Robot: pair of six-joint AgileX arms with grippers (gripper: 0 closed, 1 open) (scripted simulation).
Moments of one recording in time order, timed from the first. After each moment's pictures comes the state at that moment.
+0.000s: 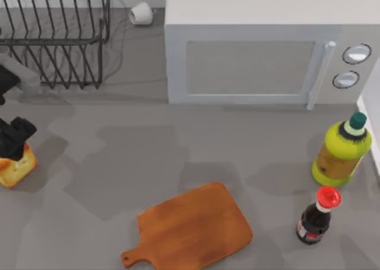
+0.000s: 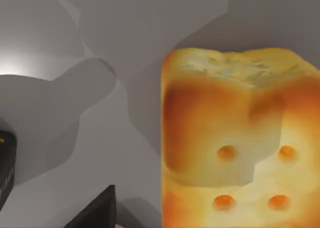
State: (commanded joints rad) left arm 0.05 1.86 1.34 -1.05 0.00 0.72; right arm 0.00 0.00 0.00 0.00 0.00 0.00
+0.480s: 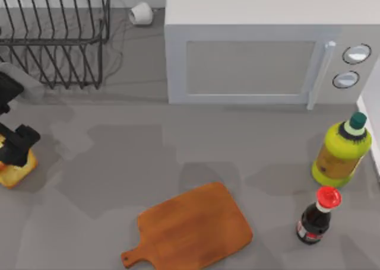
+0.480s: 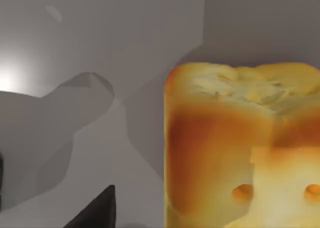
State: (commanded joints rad) left arm 0.05 1.89 1.29 -0.98 0.00 0.72; right arm 0.00 0.00 0.00 0.00 0.00 0.00
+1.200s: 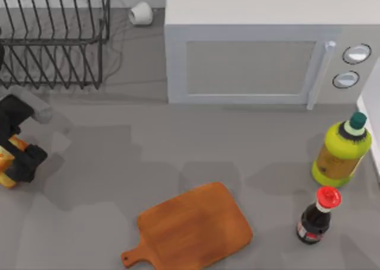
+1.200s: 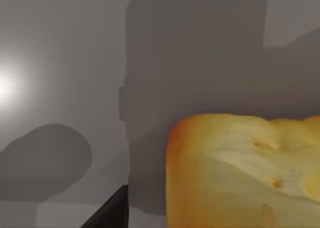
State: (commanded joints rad) left arm 0.05 1.96 1.18 -0.79 0.00 0.72; right arm 0.00 0.00 0.00 0.00 0.00 0.00
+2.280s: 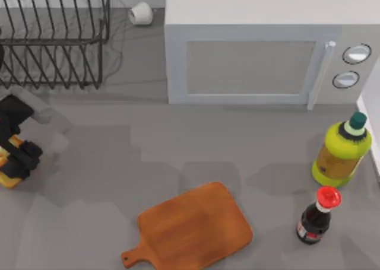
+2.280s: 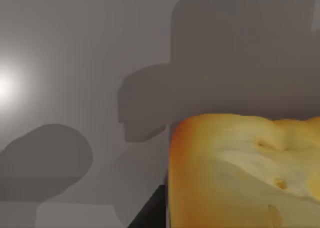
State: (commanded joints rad) left arm 0.05 1.96 1.18 -0.79 0.00 0.72; right arm 0.00 0.00 0.00 0.00 0.00 0.00
